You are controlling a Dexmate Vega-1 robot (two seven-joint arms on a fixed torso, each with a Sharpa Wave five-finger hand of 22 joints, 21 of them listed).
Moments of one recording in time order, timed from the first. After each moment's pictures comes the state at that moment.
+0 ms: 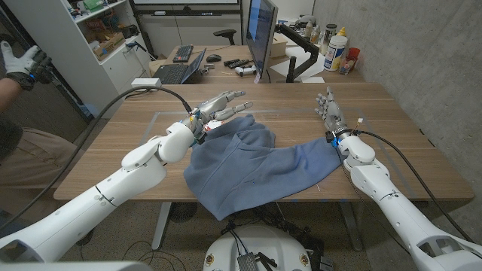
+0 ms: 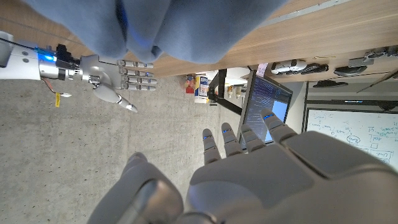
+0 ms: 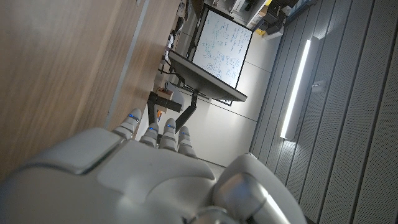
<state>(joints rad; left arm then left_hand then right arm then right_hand) 0.97 0.82 0.46 -2.09 0.42 0.23 0.03 0.07 -0.09 0.13 0.02 0.31 0.07 -0.18 0.19 0.19 0.03 -0.08 0.19 0.19 -0.10 -0.02 0.18 0.18 0.01 0.11 0.19 0.18 -0.91 -0.40 -0.20 -1.36 0.45 0.21 0.04 0.03 0.07 -0.05 0.11 0.28 0.01 0.00 0.19 0.18 0.02 0.06 0.22 0.19 -0.10 0.05 0.18 0.18 -0.10 0.10 0.37 0.17</state>
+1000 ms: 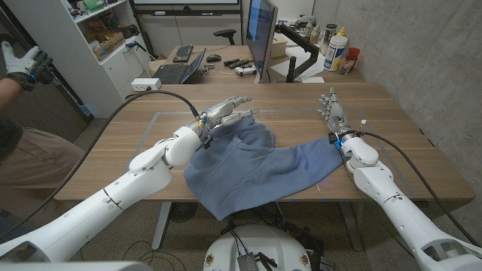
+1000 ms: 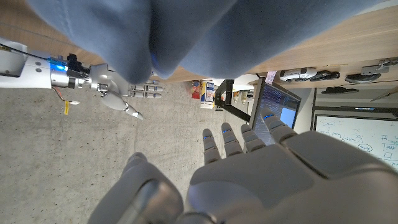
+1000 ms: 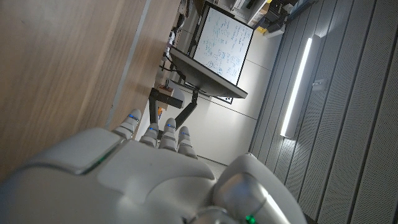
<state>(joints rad) 0.96 0.79 0.50 -2.07 0.46 0.23 0.01 0.07 -0.09 0.13 0.02 0.31 0.07 -0.18 0.19 0.19 0.03 -0.08 0.20 0.19 -0.10 -0.02 0.18 0.18 0.01 0.11 0.19 0.18 -0.93 -0.42 -0.19 -1.37 0.46 0.22 0.04 0.03 0.07 -0.05 0.11 0.28 0.01 0.00 0.19 0.18 0.03 0.07 0.22 0.19 -0.10 0.05 0.18 0.18 -0.10 0.10 0.36 0.17</state>
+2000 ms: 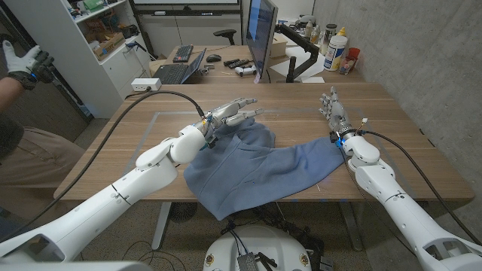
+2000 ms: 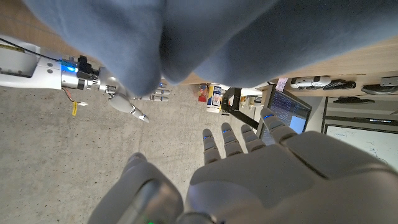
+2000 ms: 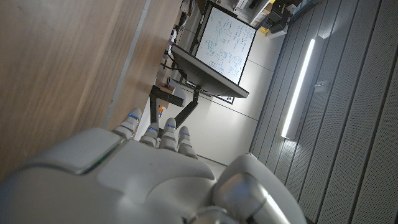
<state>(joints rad) 0.91 0.76 0.54 -2.02 0.42 0.19 -0.02 0.07 -0.09 0.13 0.01 0.31 0.07 -0.18 0.19 0.19 0.03 -0.08 0.20 0.19 -0.10 -0.01 0.18 0.18 0.01 0.11 0.19 0.18 -0.93 -0.43 -0.18 -1.38 0.45 0.20 0.03 0.03 0.07 -0.05 0.11 0.28 0.01 0.00 0.19 0.18 0.03 0.07 0.22 0.19 -0.10 0.05 0.18 0.18 -0.10 0.09 0.35 0.17</state>
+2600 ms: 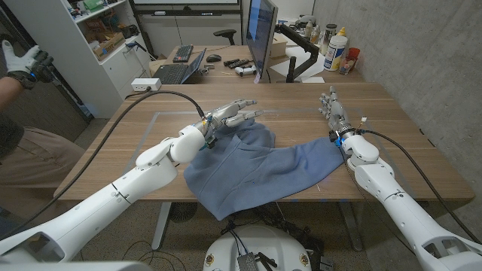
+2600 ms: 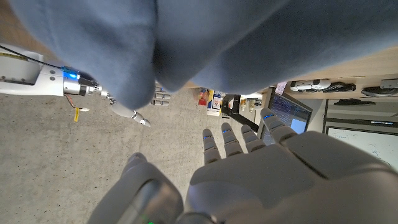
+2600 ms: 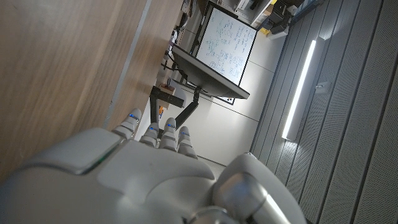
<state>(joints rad) 0.89 0.77 0.55 -2.00 0.43 0.18 -0.03 0.07 -0.09 0.13 0.01 0.31 0.07 -0.18 0.19 0.19 0.03 -0.08 0.20 0.19 -0.10 -0.01 0.18 0.18 0.01 0.11 0.19 0.18 -0.92 -0.43 -0.19 -1.38 0.44 0.19 0.02 0.04 0.07 -0.05 0.11 0.28 0.01 0.00 0.19 0.18 0.03 0.07 0.22 0.19 -0.10 0.05 0.18 0.18 -0.10 0.09 0.34 0.17</state>
